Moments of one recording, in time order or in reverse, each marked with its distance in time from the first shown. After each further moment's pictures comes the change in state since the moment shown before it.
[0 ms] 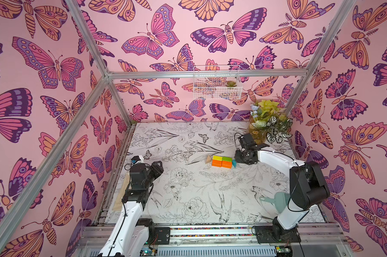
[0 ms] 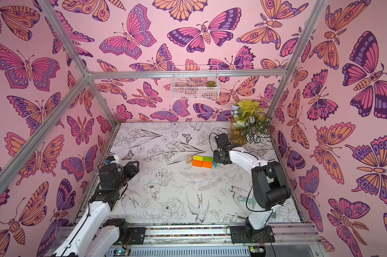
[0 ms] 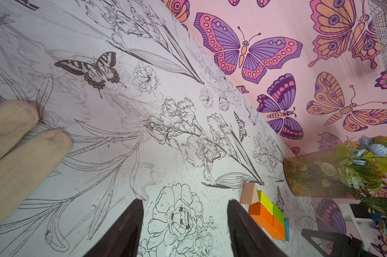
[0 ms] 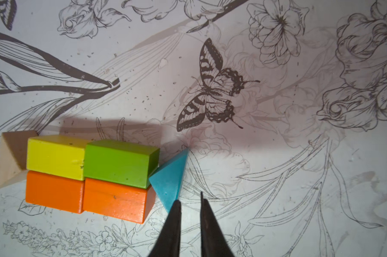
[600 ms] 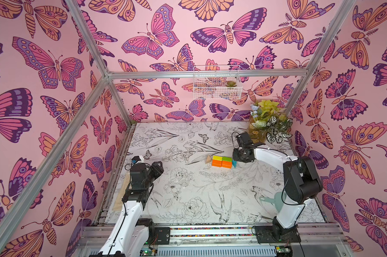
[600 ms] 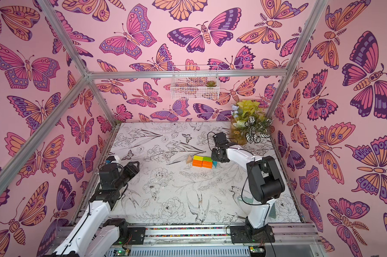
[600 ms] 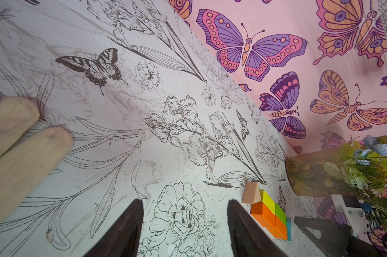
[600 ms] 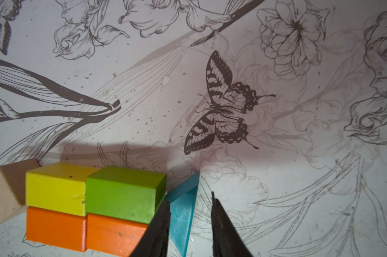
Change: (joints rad) left arm 0.000 0.011 0.000 0.000 0.000 0.000; right arm 0.001 0.092 0.052 0.047 -0.001 0.053
